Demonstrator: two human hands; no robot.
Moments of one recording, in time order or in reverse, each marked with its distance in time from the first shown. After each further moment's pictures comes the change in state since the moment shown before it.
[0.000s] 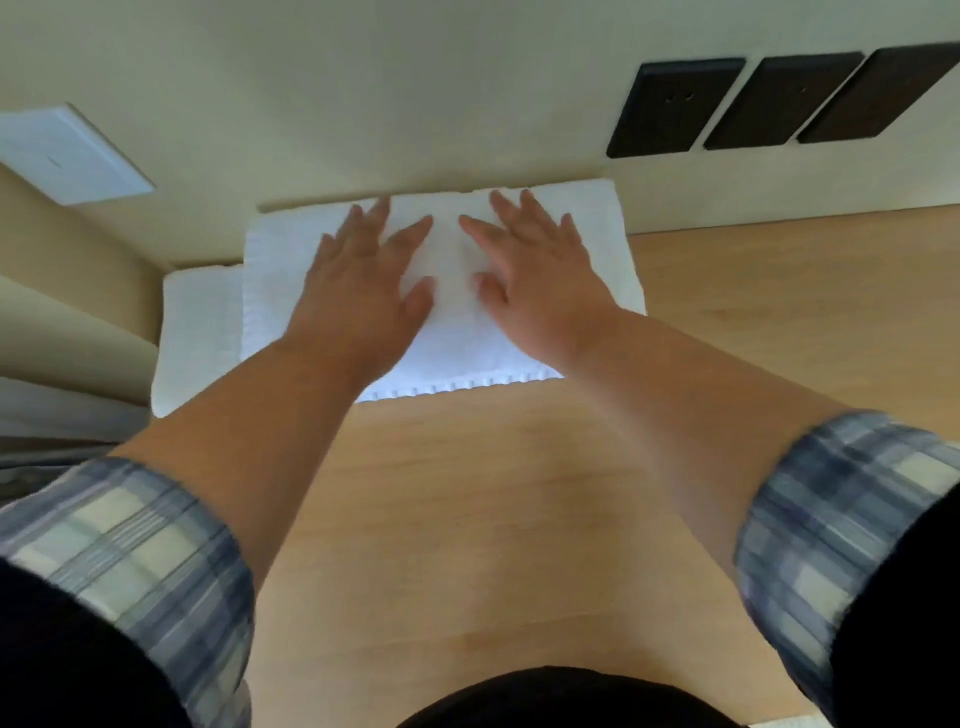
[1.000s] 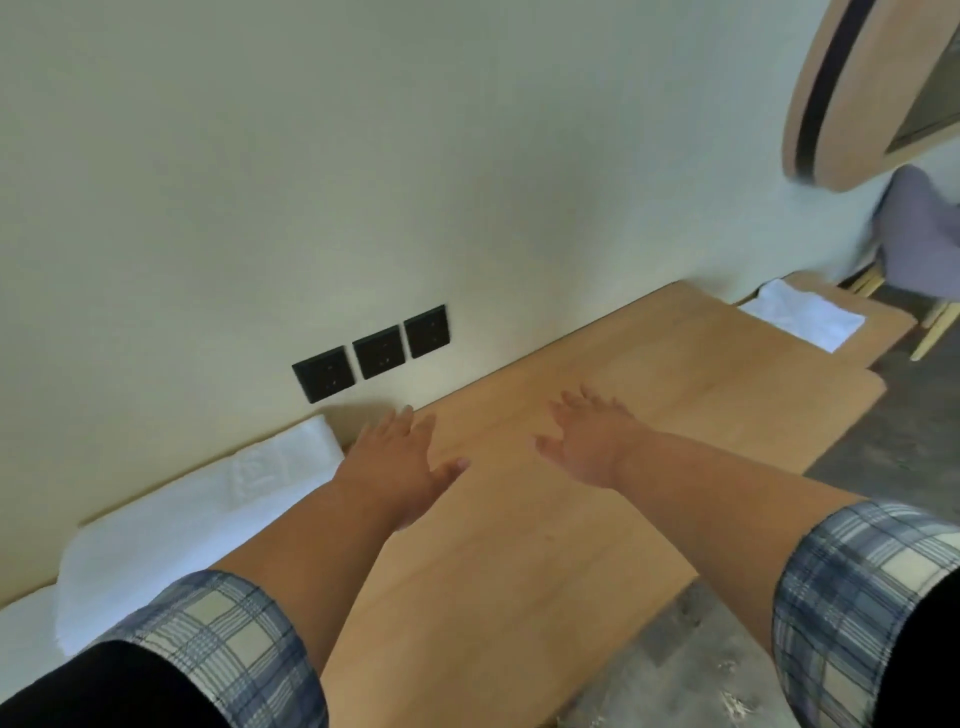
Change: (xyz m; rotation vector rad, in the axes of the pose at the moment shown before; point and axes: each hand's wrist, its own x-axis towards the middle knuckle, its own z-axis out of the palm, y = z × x) left_hand -0.076 0.343 -0.046 0.292 -0.244 0.389; right_hand -0.334 0.159 -0.218 -0.168 -0.119 0.651
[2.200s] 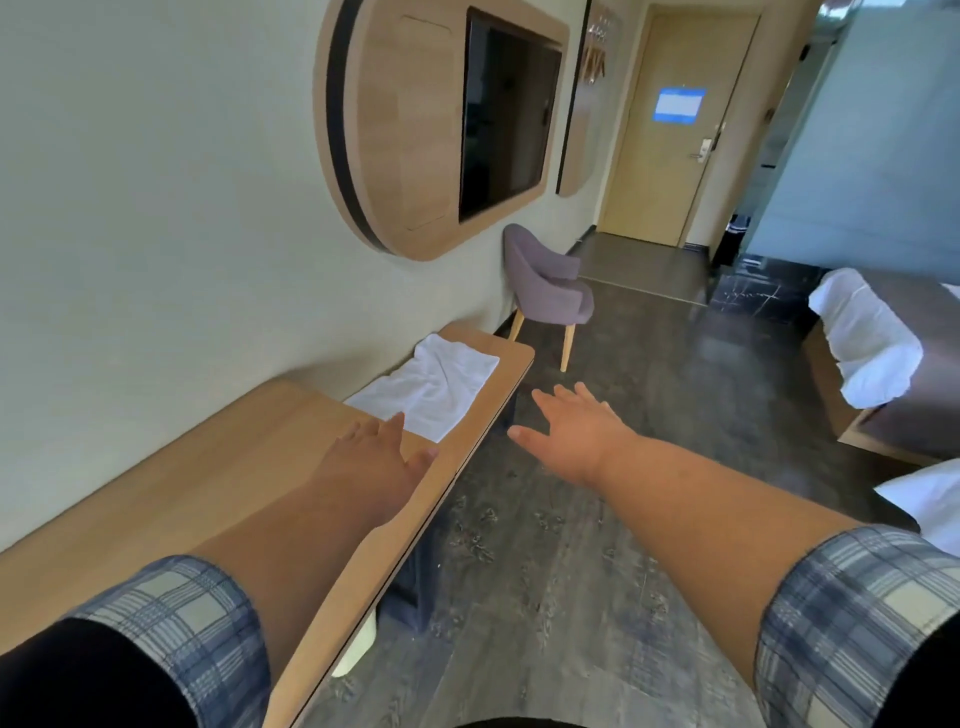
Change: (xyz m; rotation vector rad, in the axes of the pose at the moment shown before) left_hand 0.241 0.689 -0.037 -0.124 -0.009 0.401; right_hand -0.146 0.676 -0.074 0.159 0.226 0.580
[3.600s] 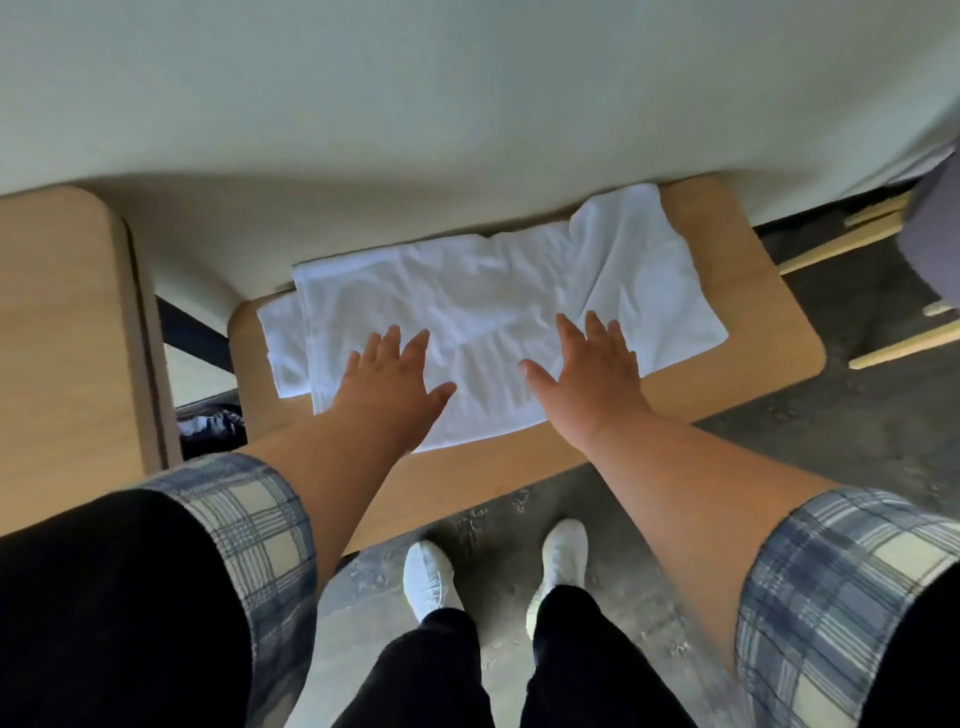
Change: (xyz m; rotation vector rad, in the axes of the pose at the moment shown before) left_hand 0.649 -0.052 0.275 -0.154 -0.184 -0.707; right_hand 0.779 0.067 0.279 -0.038 -0.404 -0.458
